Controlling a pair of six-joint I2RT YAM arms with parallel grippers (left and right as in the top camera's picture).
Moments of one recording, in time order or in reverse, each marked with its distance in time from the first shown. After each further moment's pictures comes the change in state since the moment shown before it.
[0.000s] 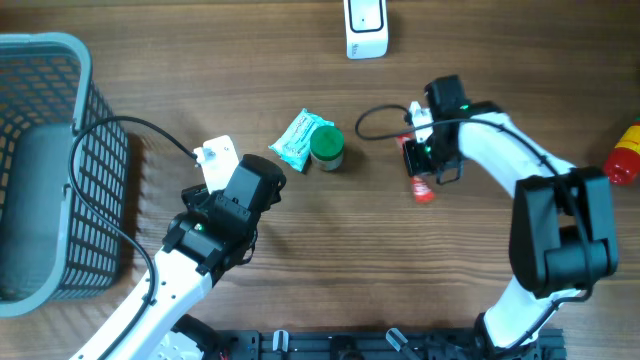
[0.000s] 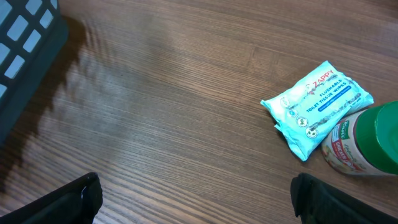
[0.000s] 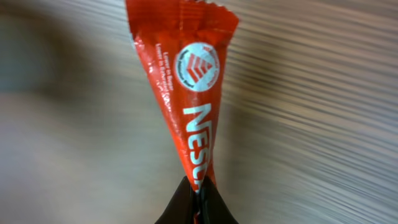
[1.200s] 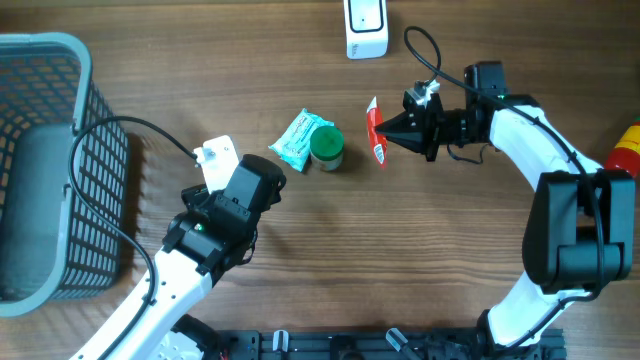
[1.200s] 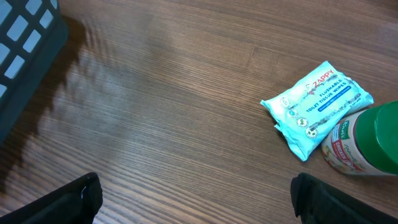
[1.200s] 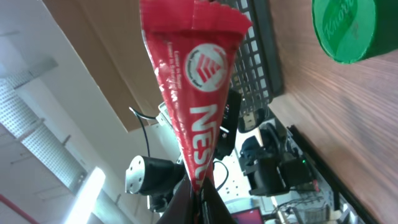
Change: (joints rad) left arm 0.000 0.000 0.000 0.000 0.000 0.000; right arm -0.119 0.000 0.024 0.085 -1.201 0.603
